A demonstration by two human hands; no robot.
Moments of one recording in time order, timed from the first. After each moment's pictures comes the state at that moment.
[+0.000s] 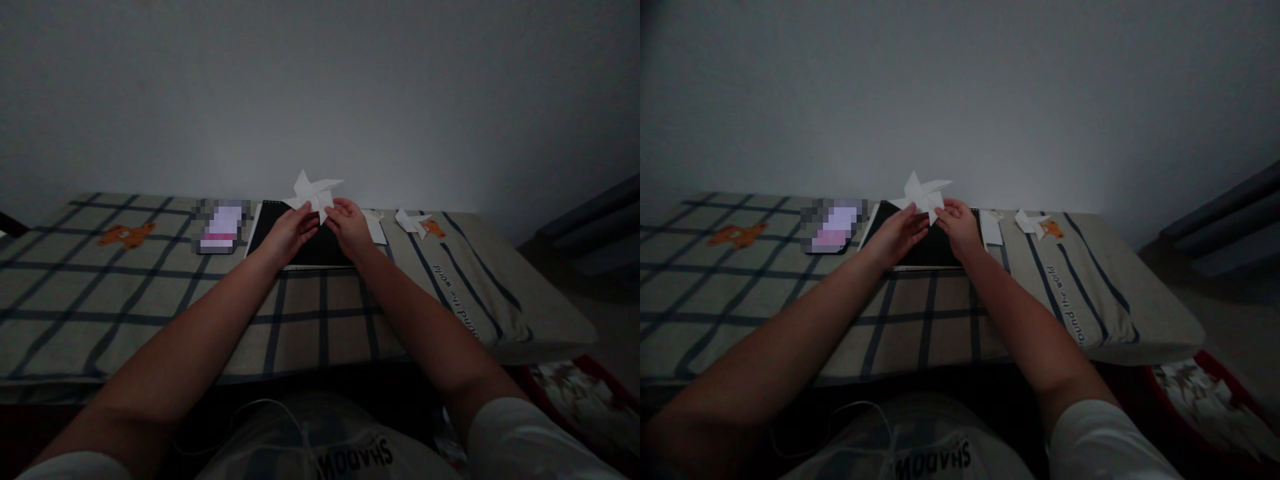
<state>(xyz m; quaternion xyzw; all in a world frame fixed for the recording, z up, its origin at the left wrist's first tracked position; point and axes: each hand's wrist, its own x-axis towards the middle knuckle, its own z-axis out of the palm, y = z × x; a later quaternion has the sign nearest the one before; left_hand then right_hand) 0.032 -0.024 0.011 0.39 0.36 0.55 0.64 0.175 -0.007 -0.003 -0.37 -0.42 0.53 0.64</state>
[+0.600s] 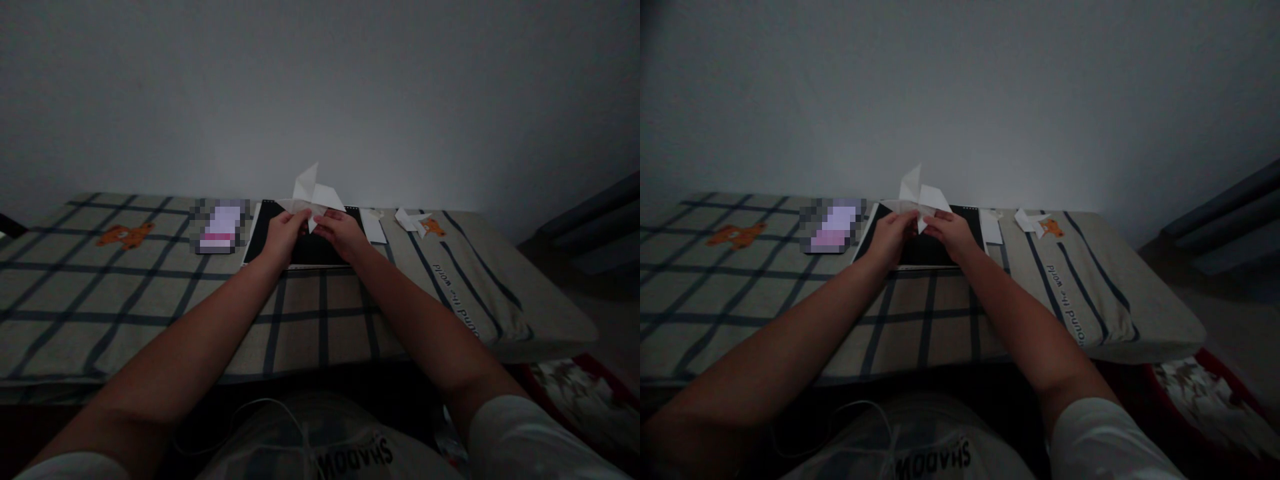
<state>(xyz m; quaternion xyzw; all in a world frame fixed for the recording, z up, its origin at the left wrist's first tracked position) 0.032 -0.019 -0.004 0.44 0.44 0.61 0.48 0.168 -0.008 -0.010 -0.36 -0.43 0.61 0.56</state>
